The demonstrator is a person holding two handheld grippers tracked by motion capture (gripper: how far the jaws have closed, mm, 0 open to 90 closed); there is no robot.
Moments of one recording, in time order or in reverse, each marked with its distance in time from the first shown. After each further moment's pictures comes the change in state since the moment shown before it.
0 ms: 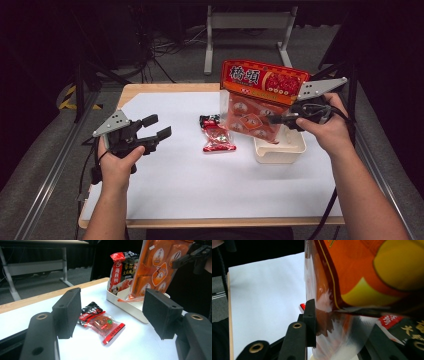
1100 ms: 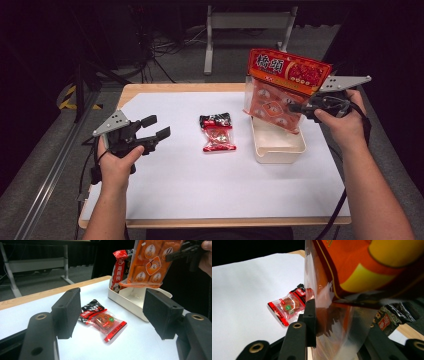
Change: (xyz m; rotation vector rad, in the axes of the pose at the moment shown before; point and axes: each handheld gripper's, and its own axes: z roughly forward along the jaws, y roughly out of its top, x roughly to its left) left arm 0.004 -0.003 0.000 0.011 0.010 -0.016; right arm -0.043 -0.032 -0.025 -0.041 -0.172 0.060
